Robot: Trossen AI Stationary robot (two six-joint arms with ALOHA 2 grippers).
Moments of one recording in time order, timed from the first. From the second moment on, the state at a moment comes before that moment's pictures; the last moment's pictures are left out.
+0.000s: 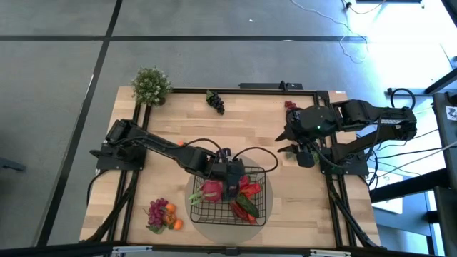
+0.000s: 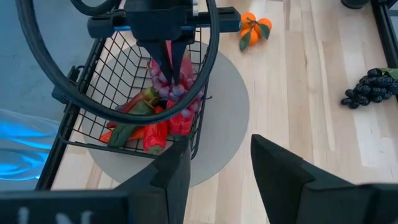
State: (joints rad) left arm -0.30 1.86 1.63 -0.65 -0.29 -0.38; right arm 0.14 1.21 1.50 -1.08 -0.03 0.02
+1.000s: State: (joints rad) left arm -0.28 1.84 1.63 -0.70 -0.27 -0.42; right arm 0.14 1.21 1.50 -1.08 -0.03 0.00
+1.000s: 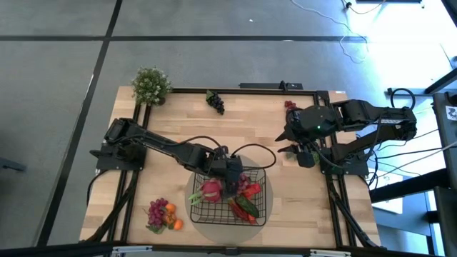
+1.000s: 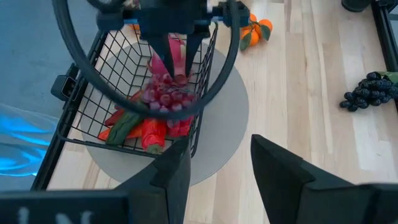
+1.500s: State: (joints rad) left arm -0.29 1.65 1.63 -0.93 -0.43 -0.71; right arm 0.14 1.15 1.50 -1.18 -0.03 0.06
